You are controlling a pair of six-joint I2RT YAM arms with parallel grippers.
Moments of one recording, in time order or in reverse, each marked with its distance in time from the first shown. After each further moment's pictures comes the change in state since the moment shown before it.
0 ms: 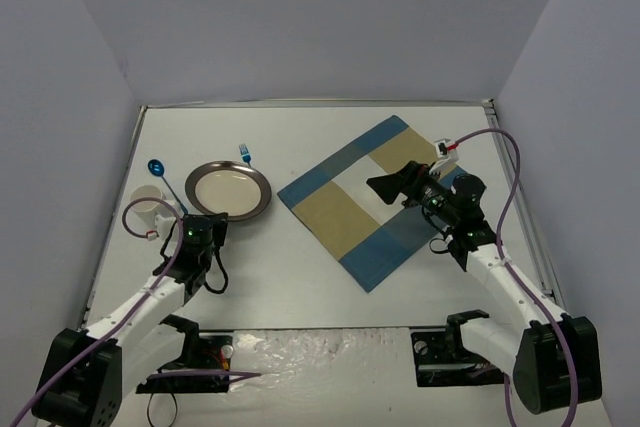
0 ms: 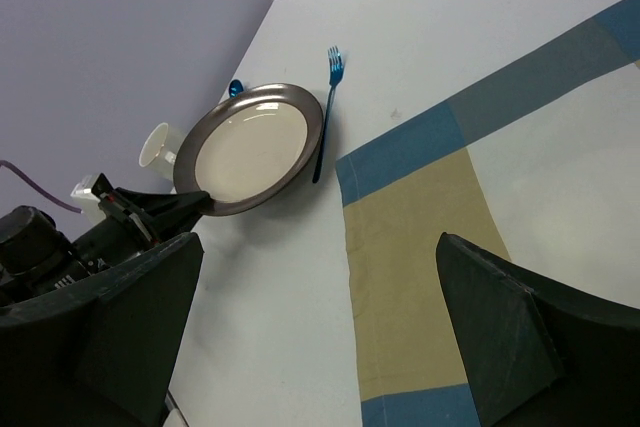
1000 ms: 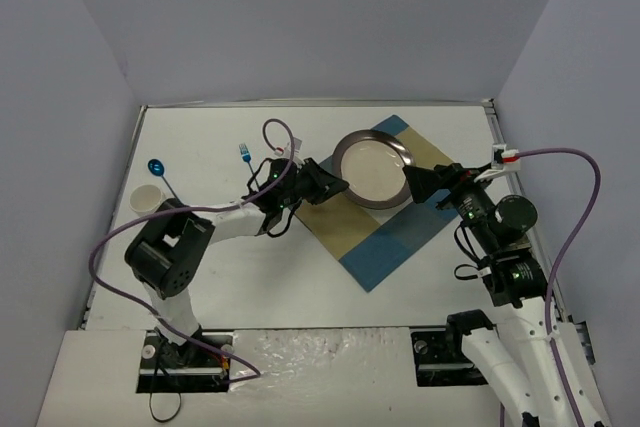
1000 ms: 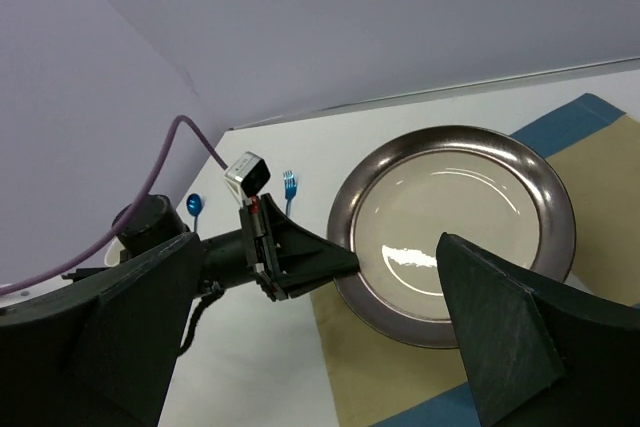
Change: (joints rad) left arm -0.334 0.840 0.686 0.395 0.660 0.237; right arm 0.000 -0.422 0.203 -0.470 0.306 -0.122
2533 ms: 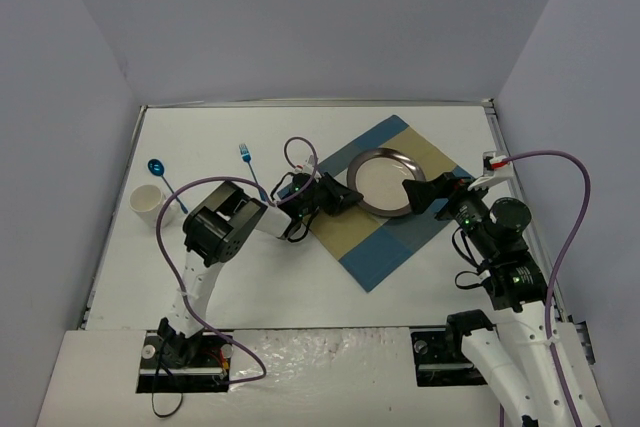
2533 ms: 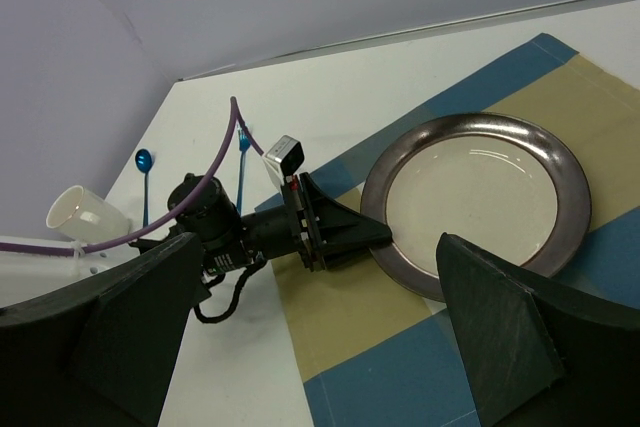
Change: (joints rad) left arm -0.038 0.404 0.125 0.286 0.038 -0.158; right arm 0.000 -0.028 -0.019 -0.140 0.020 -0.081
